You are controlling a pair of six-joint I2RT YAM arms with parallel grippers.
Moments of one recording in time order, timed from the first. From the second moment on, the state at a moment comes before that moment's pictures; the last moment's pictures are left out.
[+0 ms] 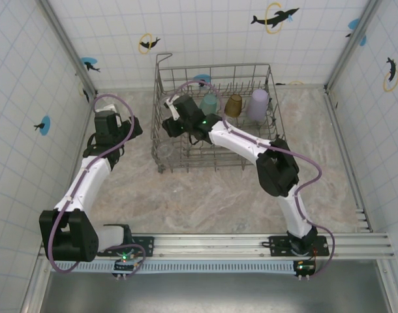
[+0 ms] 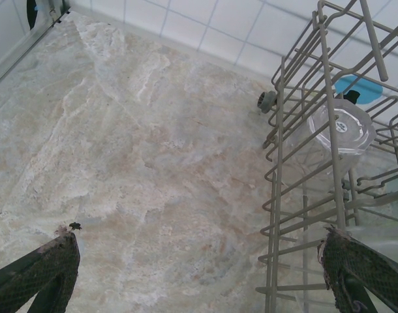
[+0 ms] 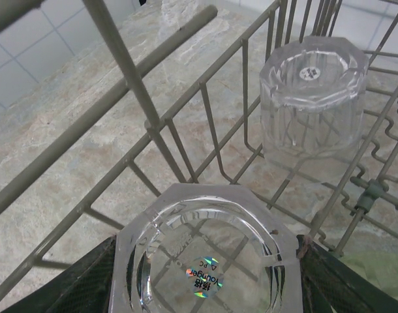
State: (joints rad) left arm -0.06 1.24 0.91 -0.23 -0.03 -0.34; right arm 0.85 2.17 1.90 -0.33 0.01 0.15
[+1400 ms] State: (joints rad) left arm -0.06 1.25 0.91 -0.23 -0.01 -0.35; right arm 0.86 2.29 2.06 -0.46 0.10 0.05
